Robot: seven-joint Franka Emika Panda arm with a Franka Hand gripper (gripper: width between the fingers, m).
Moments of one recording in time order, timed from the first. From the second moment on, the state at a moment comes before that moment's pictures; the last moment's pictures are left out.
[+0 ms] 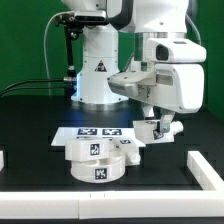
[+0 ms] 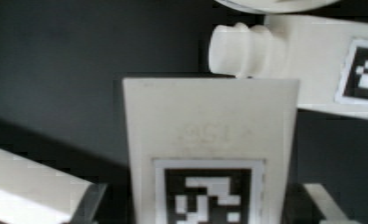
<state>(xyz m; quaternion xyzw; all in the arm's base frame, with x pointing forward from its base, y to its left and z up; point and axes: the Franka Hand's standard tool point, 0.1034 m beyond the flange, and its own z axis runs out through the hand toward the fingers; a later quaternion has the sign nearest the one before) 0.480 0.089 0.069 0.49 0.87 0.02 0.05</state>
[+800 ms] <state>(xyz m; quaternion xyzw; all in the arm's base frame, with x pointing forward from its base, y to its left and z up) 0.437 0.093 0.047 0.25 0.97 -0.01 0.04</state>
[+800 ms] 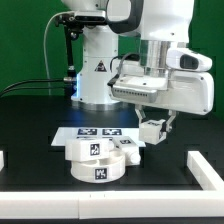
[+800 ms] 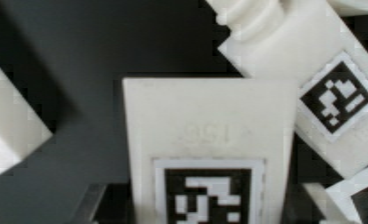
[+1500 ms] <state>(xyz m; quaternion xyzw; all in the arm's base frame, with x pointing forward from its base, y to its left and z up) 0.418 0.118 0.024 0.21 0.98 -0.02 0.01</state>
